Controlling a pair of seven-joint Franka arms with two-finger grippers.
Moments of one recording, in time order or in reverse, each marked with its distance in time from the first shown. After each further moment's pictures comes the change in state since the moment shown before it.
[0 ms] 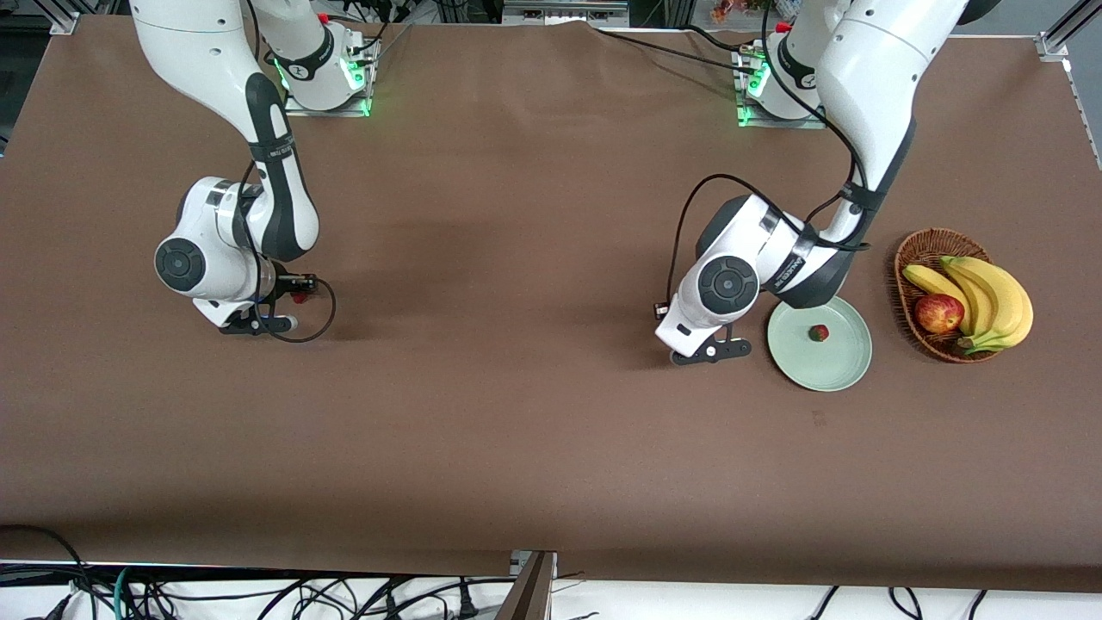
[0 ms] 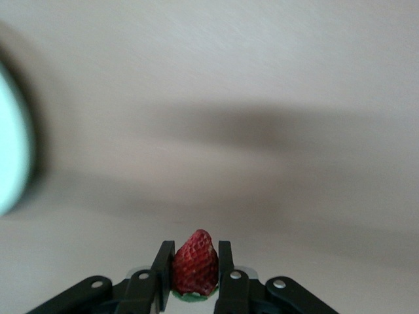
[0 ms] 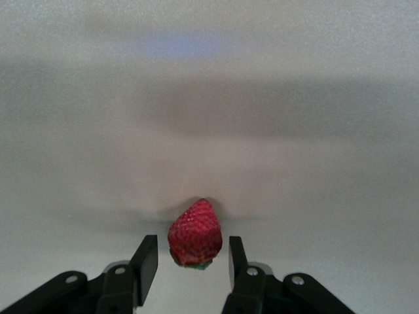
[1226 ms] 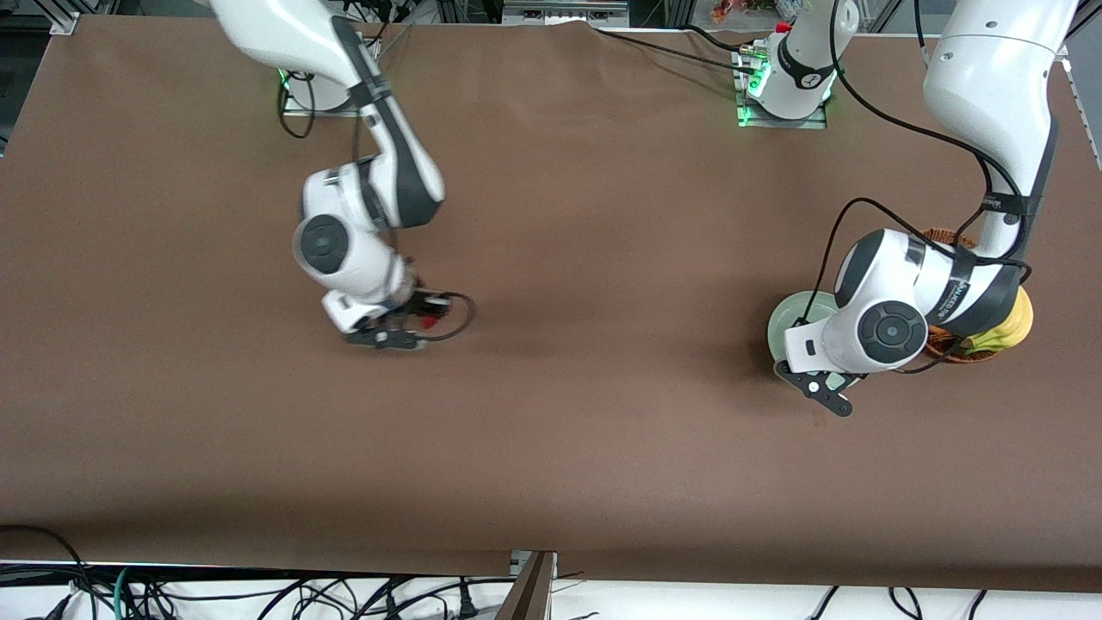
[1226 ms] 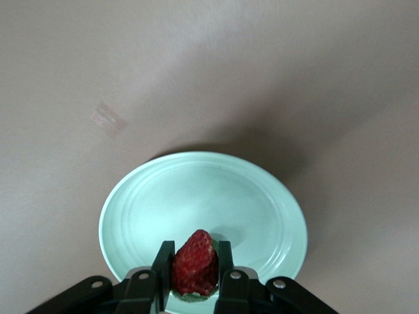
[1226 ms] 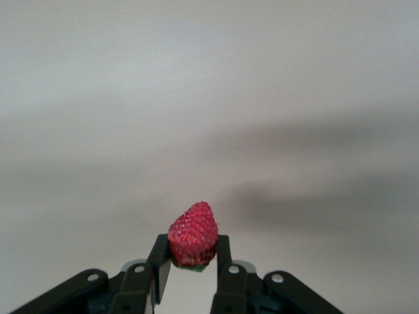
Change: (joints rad) left arm 0.296 0.006 0.008 0.022 0.155 -0.007 1.050; right arm 0.051 0.032 0.414 0.400 0.001 0.024 0.779
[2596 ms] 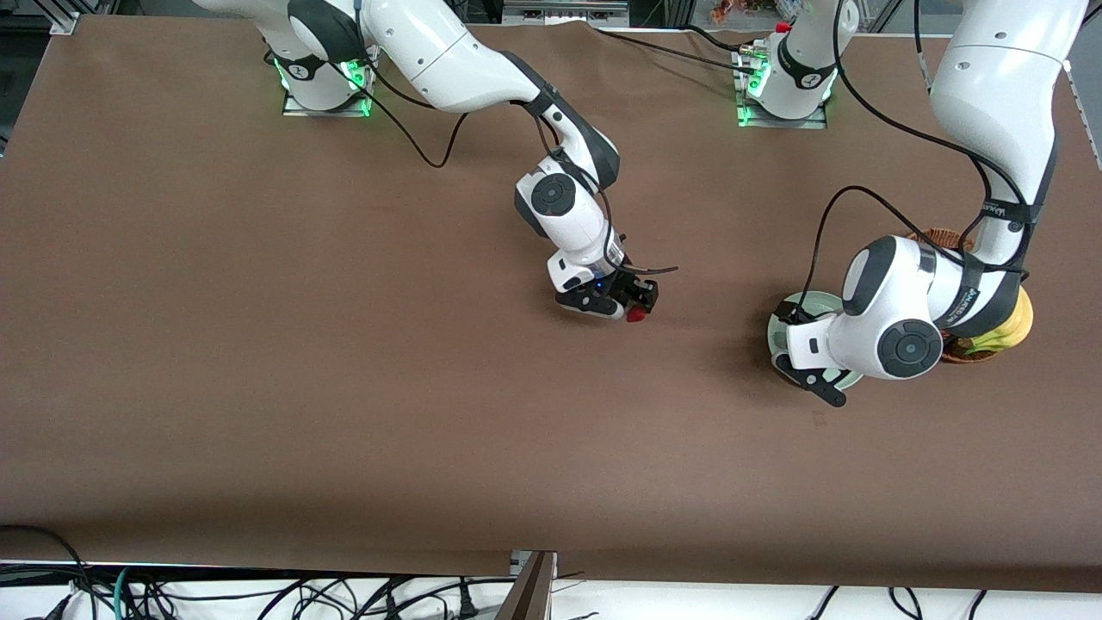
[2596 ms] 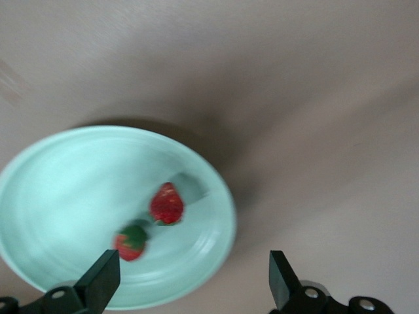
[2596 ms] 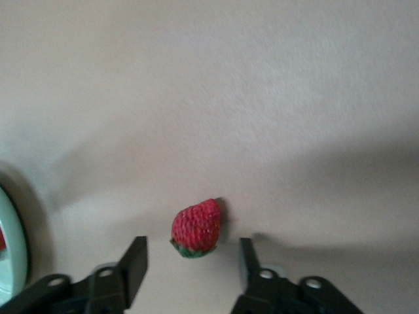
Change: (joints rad) left arm 0.028 0.003 -0.039 0.006 -0.198 -0.122 -0.080; right arm 0.188 0.496 0.179 0.530 -0.002 0.433 0.471
